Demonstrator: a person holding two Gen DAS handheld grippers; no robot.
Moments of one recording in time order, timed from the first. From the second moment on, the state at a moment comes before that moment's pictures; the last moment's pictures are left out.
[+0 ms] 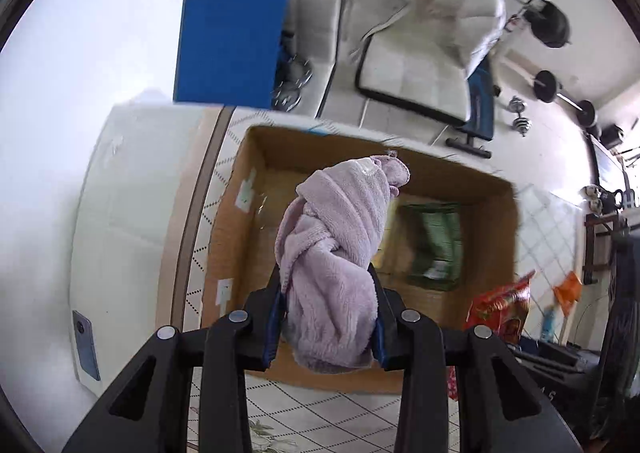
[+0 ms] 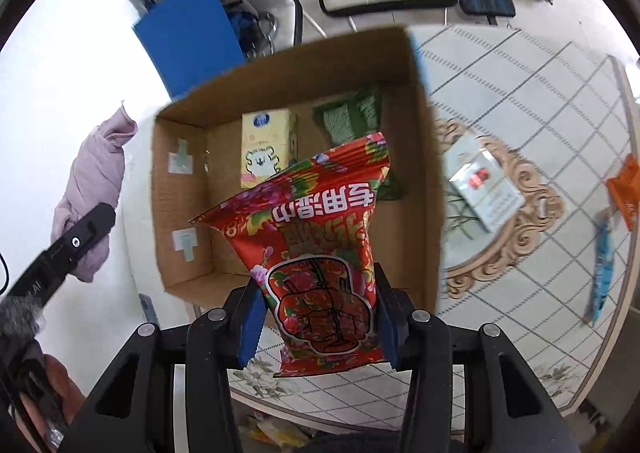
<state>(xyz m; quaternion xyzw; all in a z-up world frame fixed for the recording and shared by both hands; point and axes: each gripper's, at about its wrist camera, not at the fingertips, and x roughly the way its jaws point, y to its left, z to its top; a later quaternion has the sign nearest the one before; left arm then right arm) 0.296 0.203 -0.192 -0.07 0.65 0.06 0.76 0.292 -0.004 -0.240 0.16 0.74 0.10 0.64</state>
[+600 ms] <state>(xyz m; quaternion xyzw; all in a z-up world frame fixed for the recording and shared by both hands) 0.362 0.229 -0.308 -0.05 0.73 0.04 0.68 0.310 0.059 -0.357 0.11 0.80 0.05 0.59</state>
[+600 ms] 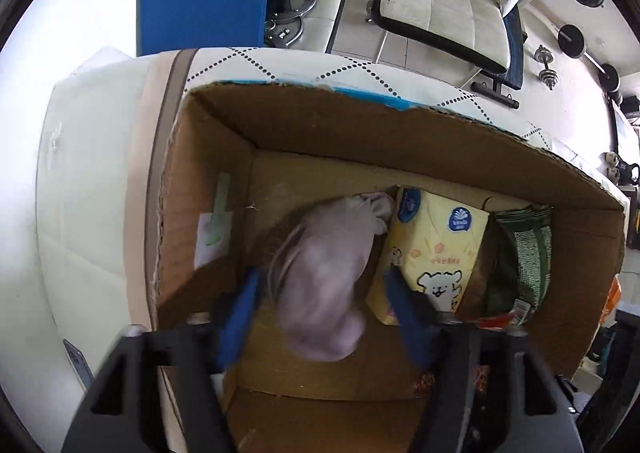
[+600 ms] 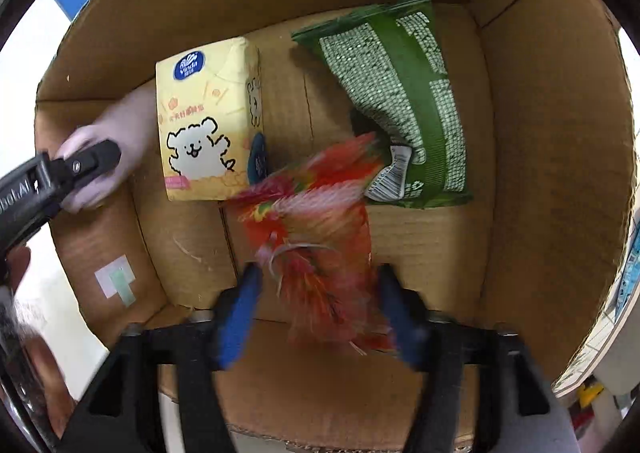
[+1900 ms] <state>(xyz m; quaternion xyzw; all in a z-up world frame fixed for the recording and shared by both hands) 0.177 0.187 -0.136 -0.03 0.59 0.05 0.80 0.172 0.001 -0.162 0.05 0.64 0.09 0.76</state>
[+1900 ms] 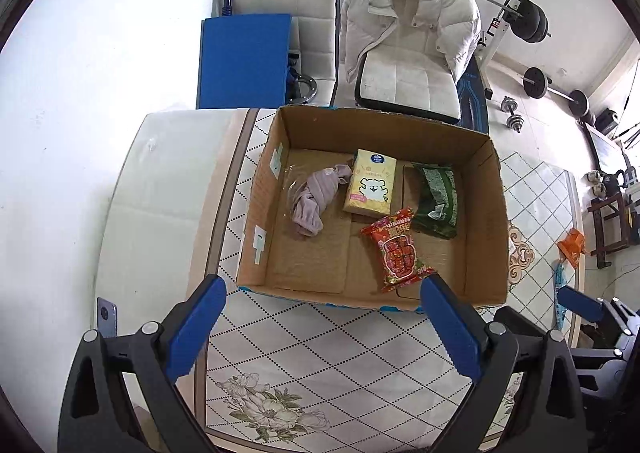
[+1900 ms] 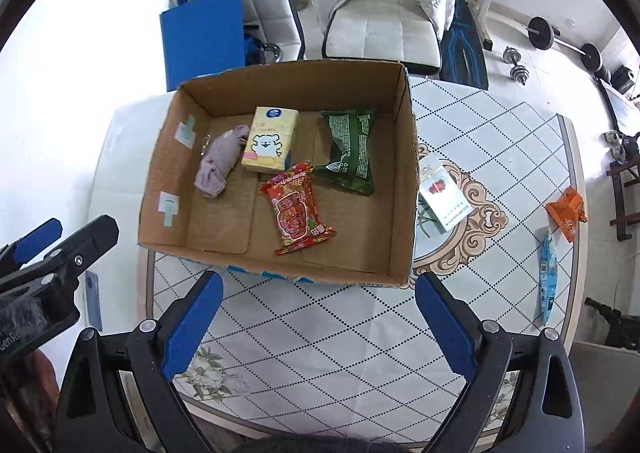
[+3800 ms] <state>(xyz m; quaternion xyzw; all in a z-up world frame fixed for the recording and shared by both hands) 0.268 -0.191 -0.394 0.02 0.77 -0.01 0.64 0.173 -0.361 -0.407 0.17 0.77 -0.04 0.62</state>
